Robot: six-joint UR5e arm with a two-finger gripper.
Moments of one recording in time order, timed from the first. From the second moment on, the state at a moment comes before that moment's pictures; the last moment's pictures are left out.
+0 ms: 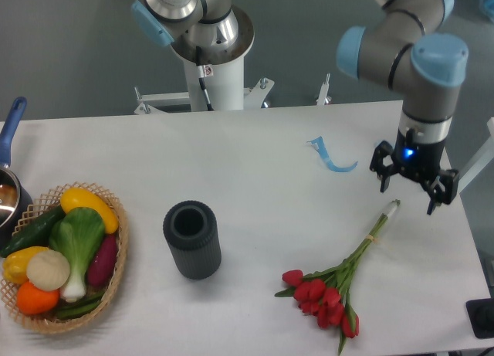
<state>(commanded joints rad) 2.79 -2.07 -1.54 -0.85 1.41 1.47</state>
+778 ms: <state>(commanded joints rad) 2.72 -2.22 -1.50 -0.84 1.40 1.46</state>
